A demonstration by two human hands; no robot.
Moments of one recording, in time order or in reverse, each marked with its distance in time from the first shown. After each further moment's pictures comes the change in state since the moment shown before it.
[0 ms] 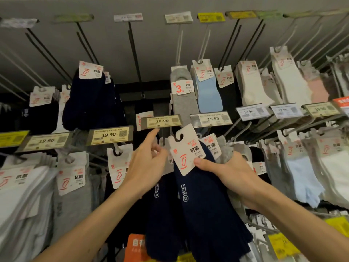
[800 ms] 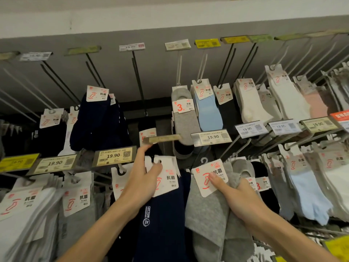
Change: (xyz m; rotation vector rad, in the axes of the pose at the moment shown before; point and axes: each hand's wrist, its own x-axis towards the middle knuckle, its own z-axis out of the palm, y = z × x) left_hand 0.001 0.008 -0.019 -0.261 -0.059 -0.185; right_hand -0.009 0.007 0.001 0.108 0.134 0.088
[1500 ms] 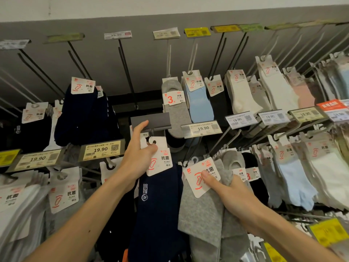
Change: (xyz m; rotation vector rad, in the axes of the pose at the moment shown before) left_hand 0.039 0.010 0.010 -0.021 -0.015 0.011; right_hand -0.007 0.009 -0.010 -0.006 -0.082 0.022
